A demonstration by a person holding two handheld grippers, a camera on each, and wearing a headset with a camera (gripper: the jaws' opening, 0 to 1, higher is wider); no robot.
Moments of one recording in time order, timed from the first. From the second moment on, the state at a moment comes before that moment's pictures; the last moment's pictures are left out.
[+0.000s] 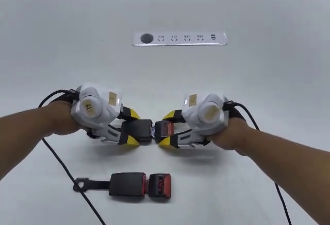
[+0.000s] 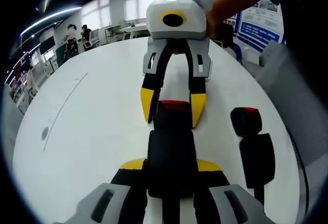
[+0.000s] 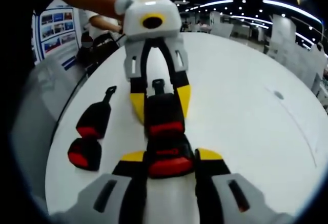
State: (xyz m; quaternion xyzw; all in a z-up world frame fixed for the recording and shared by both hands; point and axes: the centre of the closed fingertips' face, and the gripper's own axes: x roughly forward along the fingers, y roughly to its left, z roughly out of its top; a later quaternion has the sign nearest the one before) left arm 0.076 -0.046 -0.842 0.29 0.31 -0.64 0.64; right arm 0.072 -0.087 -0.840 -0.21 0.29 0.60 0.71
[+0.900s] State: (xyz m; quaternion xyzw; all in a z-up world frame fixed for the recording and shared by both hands) left arm 0.068 -0.053 -0.831 0.29 0.30 -0.65 0.63; right arm 0.075 -0.087 -0.840 -0.24 0.29 0.59 0.71
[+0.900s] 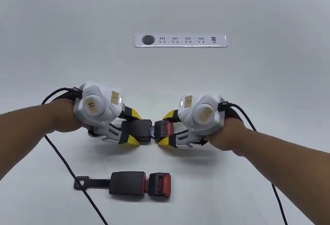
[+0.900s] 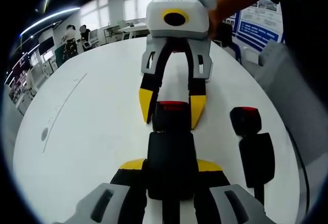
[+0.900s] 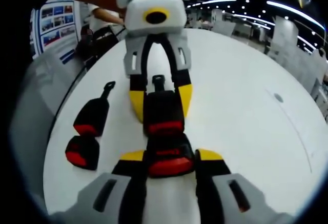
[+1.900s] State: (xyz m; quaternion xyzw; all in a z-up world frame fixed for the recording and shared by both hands) left arm 0.071 -0.050 -0.833 0.28 0.30 -0.65 0.64; right arm 0.068 -0.129 -0.839 -0.24 0.29 0.59 0.72
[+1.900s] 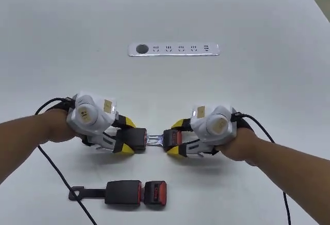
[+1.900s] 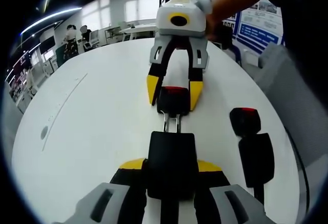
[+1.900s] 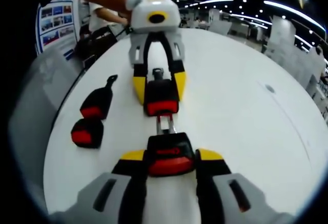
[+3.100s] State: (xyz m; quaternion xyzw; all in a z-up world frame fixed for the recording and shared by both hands) left arm 0.071 -0.051 -0.832 0.28 0.31 -0.65 0.64; right arm 0.052 -0.209 -0.836 -0.23 0.31 0.56 0.73
